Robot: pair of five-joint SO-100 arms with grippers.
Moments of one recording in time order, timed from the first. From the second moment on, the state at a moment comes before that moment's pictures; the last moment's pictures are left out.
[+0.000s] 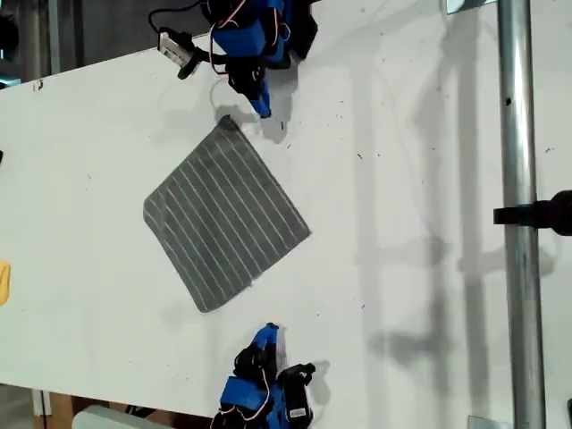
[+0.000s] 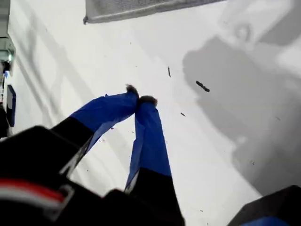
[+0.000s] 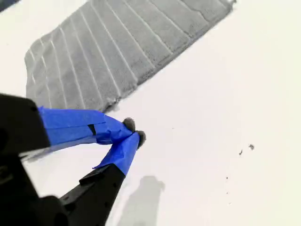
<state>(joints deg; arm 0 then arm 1) -8.8 191.2 168.7 69.1 -106.8 6.9 183.9 154.9 81.8 84.3</state>
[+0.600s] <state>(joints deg) -1.6 125.5 119.9 58.6 -100.7 29.0 149.9 122.9 83.8 57.9</state>
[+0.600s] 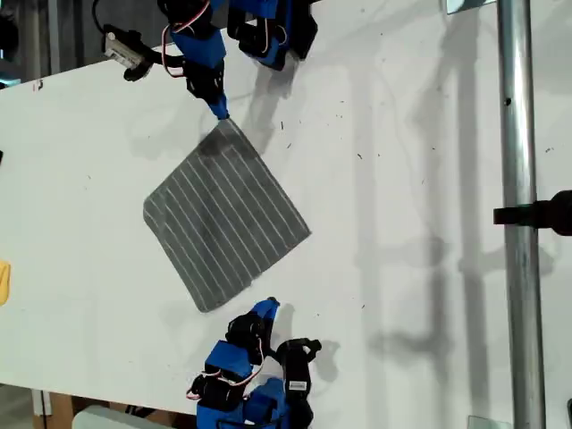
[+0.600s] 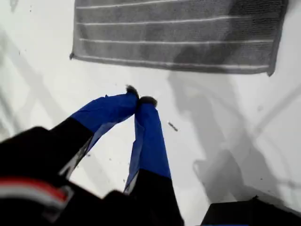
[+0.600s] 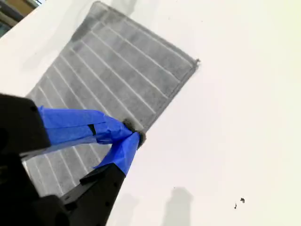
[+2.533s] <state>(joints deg) -1.1 76.4 67.5 66.2 -88.0 52.2 102.5 131.2 59.2 35.9</state>
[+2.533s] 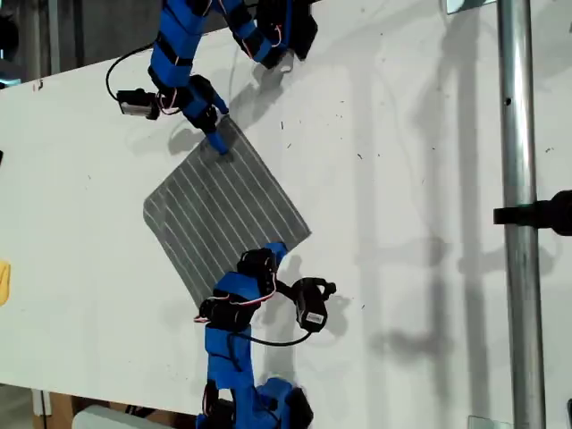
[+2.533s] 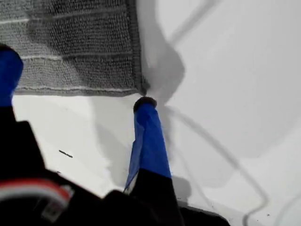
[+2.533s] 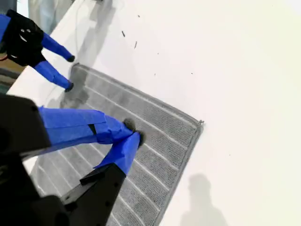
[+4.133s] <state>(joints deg) -3.0 50.2 54.2 54.8 -68.4 43.9 93.1 124.0 56.8 38.2</state>
